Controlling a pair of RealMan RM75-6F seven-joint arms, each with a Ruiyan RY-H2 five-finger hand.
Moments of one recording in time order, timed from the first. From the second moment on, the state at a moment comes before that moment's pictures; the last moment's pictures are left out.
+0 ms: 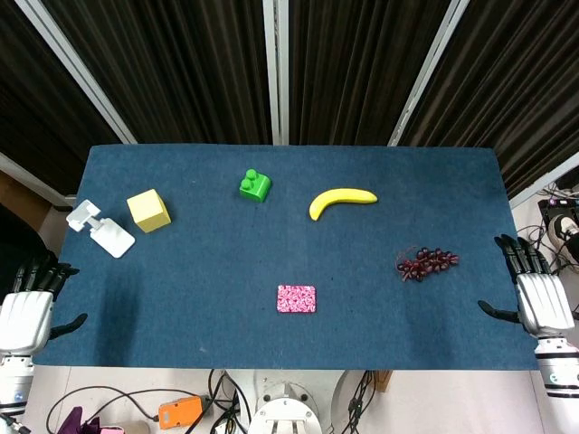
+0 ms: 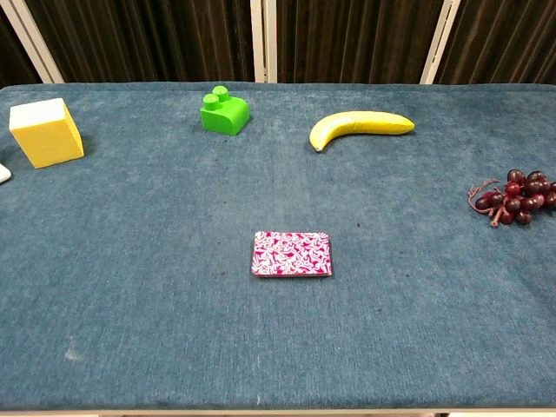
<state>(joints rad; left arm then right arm) -0.03 -1.18 -0.02 -1.60 1.51 1.53 0.14 0.13 -1.06 0.08 -1.69 -1.47 1.41 0.03</state>
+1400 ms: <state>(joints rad) -0.02 -1.18 0.00 -1.58 1.54 1.56 0.12 0.67 -1.83 0.18 -1.71 -0.83 1.07 -0.78</state>
